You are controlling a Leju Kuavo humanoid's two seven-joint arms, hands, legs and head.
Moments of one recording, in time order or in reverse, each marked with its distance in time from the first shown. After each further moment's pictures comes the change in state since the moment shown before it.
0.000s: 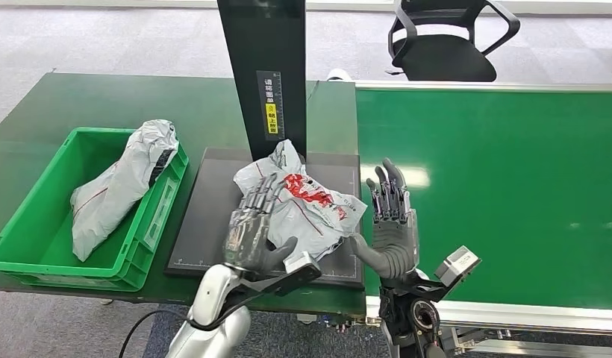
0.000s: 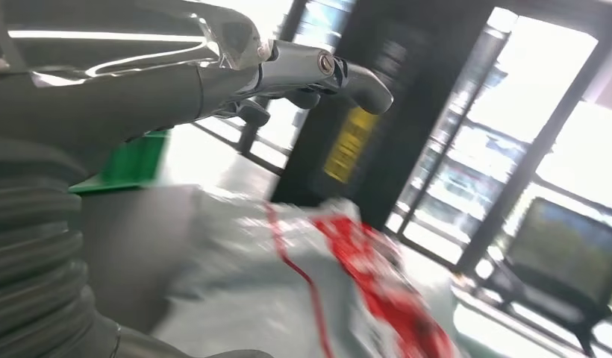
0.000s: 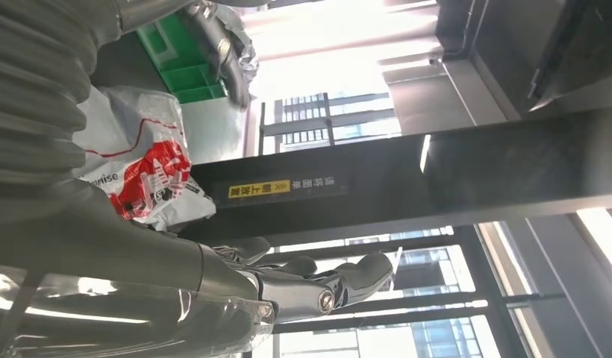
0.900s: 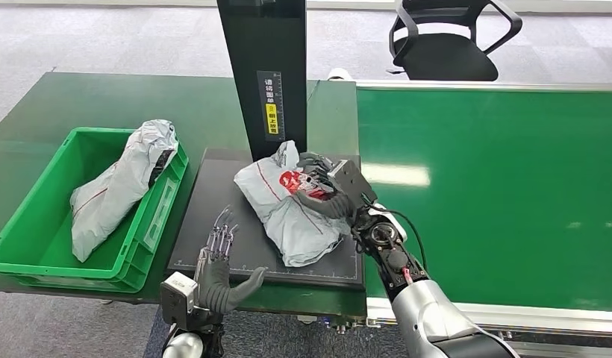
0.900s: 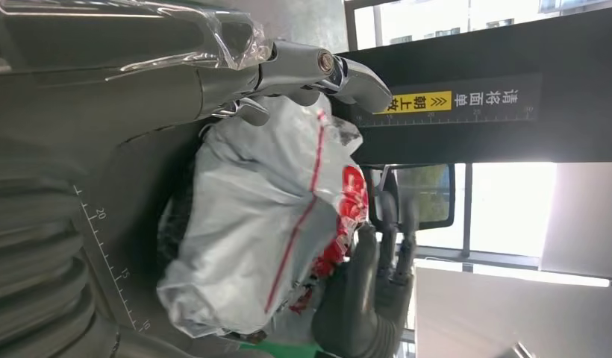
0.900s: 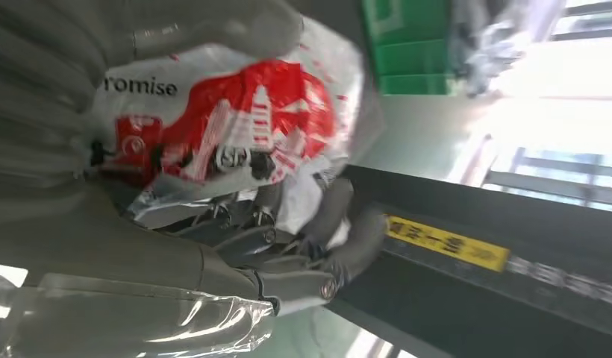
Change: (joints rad) left arm 0.286 -0.006 0.210 -0.220 1.045 -0.549 -0.436; right arm -0.579 -0.032 0.046 0.842 0.403 -0.092 0.109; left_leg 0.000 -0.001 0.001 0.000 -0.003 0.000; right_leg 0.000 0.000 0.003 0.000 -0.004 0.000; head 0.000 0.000
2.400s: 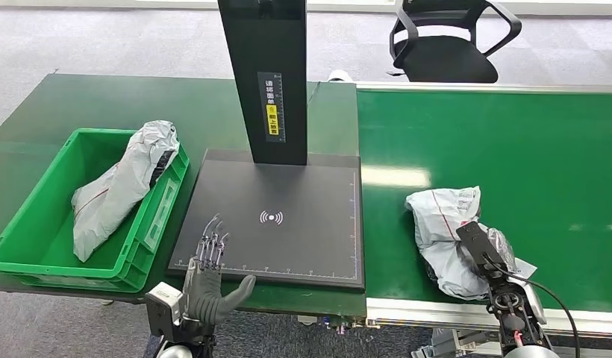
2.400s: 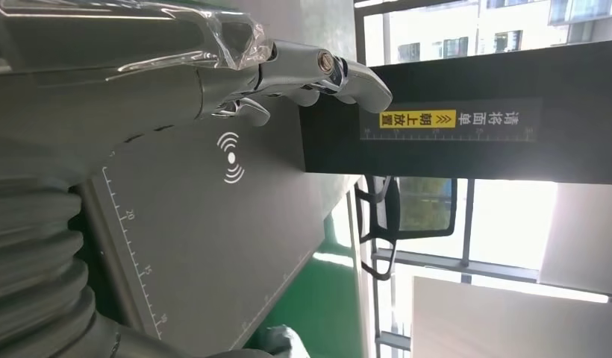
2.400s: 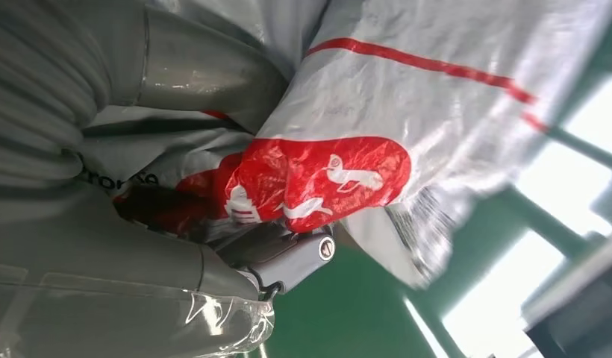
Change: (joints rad) left arm 0.077 -0.013 0.040 -0.078 0.014 -0.043 0.014; right arm 0.267 -0.389 -0.474 -0.070 0.404 -0.351 0.078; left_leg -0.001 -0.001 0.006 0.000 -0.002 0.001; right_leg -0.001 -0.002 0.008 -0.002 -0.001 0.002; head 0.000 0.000
